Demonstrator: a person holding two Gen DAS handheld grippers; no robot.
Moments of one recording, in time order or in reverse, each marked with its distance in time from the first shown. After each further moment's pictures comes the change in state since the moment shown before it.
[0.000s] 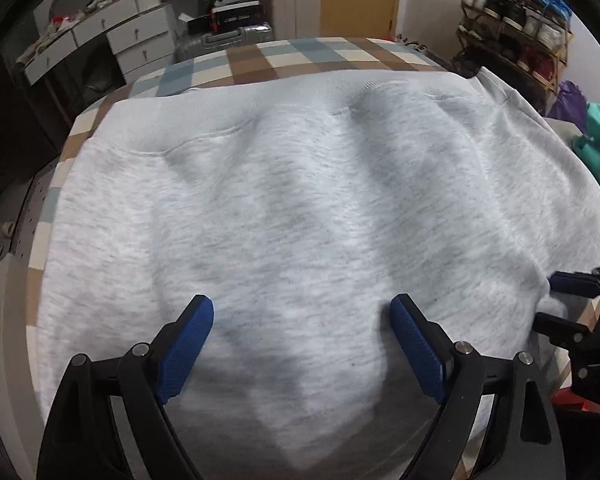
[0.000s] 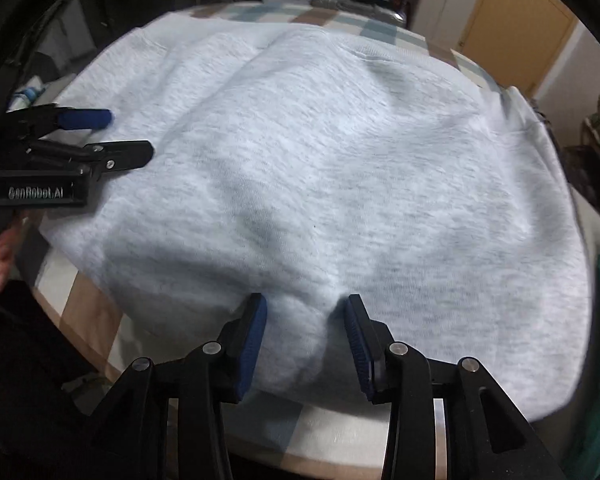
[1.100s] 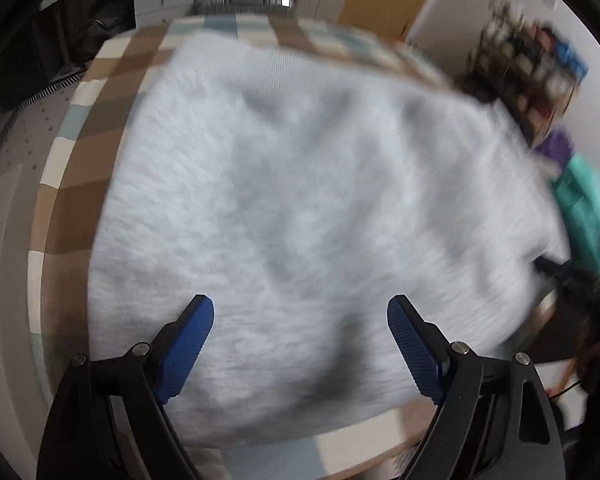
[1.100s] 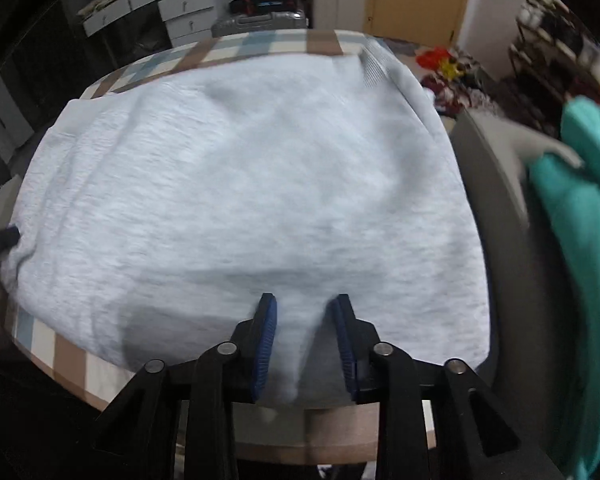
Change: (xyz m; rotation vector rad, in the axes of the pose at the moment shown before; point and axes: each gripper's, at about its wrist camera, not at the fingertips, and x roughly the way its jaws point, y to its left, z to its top) left arm -0.003 0.070 -0.013 -0.132 0.132 -0.137; right arm 0.000 -0.101 -0.047 0.306 -0.064 -0.018
